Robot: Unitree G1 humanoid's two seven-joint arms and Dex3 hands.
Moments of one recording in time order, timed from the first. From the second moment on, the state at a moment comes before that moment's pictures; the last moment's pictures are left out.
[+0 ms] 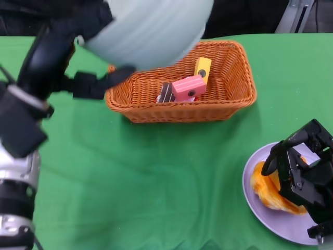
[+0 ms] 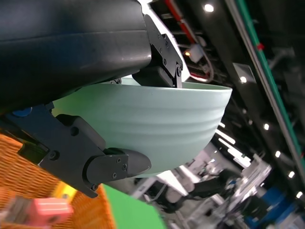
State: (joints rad) left arm -0.65 0.20 0.13 0.62 0.02 -0.94 -0.43; right arm 0.01 0.10 -0.14 0.08 0.43 -0.23 0.36
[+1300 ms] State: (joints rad) left arm -0.41 0.59 -0.31 0.60 1.37 -1.16 1.22; right arm 0.02 0.10 -0.14 0.05 0.44 -0.22 0.38
